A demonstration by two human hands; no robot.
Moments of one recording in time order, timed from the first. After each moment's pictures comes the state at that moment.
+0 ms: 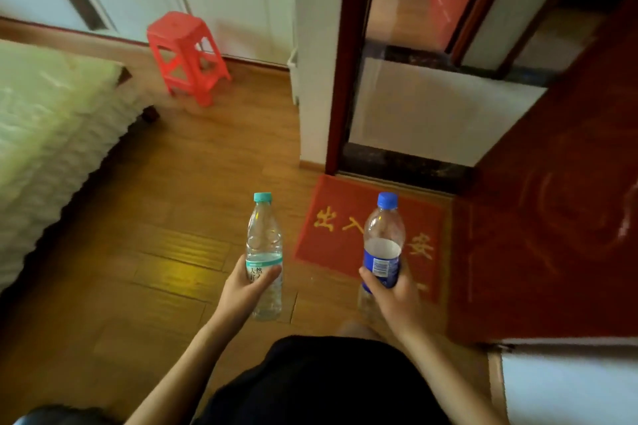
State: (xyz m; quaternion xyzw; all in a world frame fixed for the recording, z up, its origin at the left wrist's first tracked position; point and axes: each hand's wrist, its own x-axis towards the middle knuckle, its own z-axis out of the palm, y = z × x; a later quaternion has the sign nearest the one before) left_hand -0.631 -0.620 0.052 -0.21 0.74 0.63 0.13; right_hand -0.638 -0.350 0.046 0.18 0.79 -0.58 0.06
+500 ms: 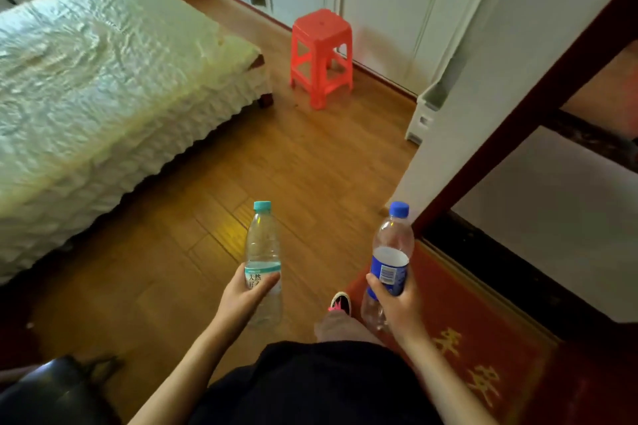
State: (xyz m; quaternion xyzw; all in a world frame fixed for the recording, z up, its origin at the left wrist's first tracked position) left_hand -0.808 -0.726 0.041 -0.42 0.66 0.63 -0.01; right_hand -0.949 -0.491 0.022 0.01 0.79 -0.58 0.21
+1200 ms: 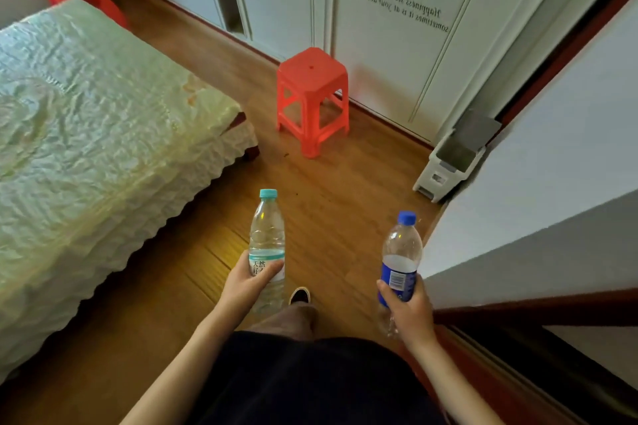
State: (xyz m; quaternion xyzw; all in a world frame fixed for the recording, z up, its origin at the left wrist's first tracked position) left_hand -1.206 -1.005 0.030 -0.40 0.68 0.62 0.01; right_hand -1.310 -0.737 -0.004 0.04 0.80 -0.56 0.21
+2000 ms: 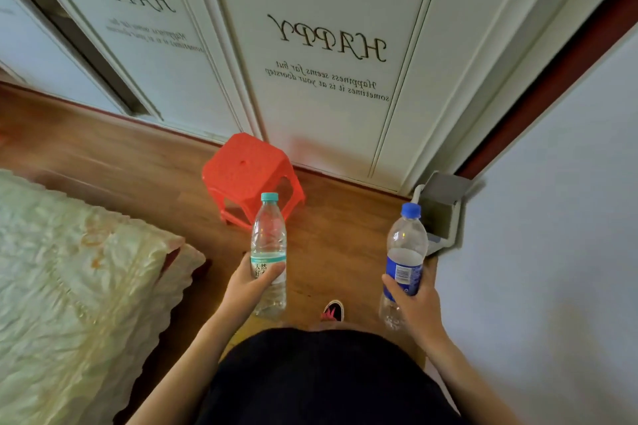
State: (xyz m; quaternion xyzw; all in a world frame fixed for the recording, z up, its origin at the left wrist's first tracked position) left_hand -1.713 -1.177 0.044 -0.29 0.74 0.60 0.12; right_hand -1.739 -0.885 0.008 0.18 0.81 -0.54 0.11
